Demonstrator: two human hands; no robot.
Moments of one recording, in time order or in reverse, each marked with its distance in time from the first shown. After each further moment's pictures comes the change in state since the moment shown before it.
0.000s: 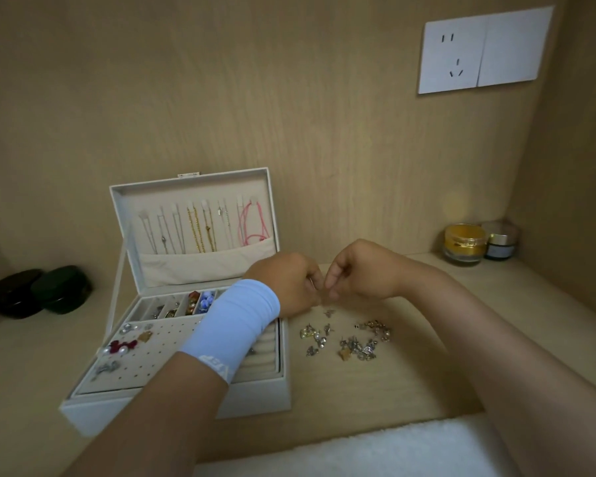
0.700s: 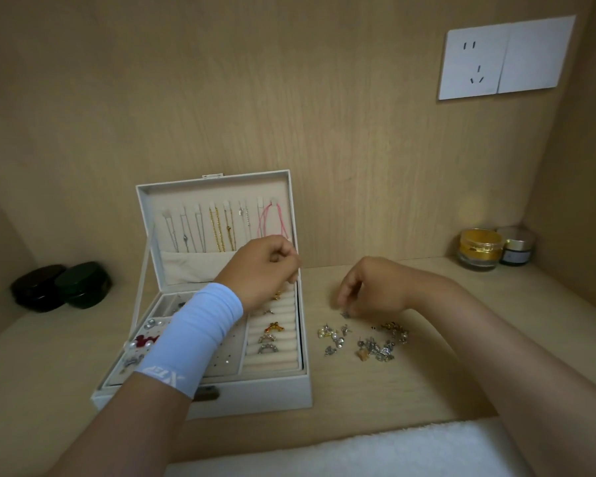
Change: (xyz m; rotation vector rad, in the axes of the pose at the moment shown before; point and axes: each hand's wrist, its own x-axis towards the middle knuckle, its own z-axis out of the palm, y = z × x) left_hand -0.031 -0.042 -0.022 -0.615 0.248 -0.055; right_hand -0.002 -0.004 0.015 -0.191 -0.093 0.042
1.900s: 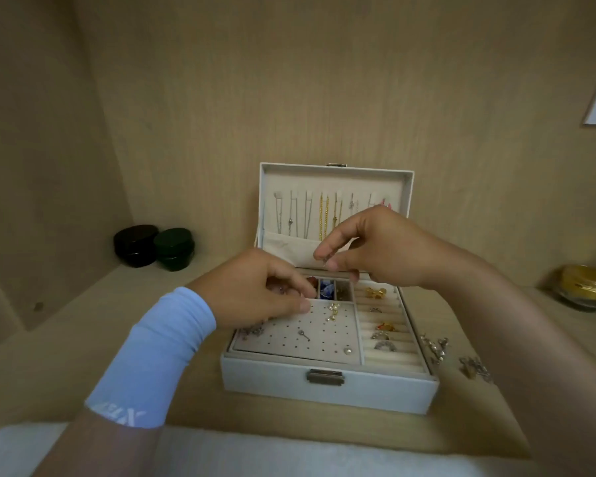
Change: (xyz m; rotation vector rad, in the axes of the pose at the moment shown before) left_hand -0.081 -0.075 -0.126 0.073 -0.192 0.032; right_hand 0.018 -0.190 0.008 0.253 0.110 -0.244
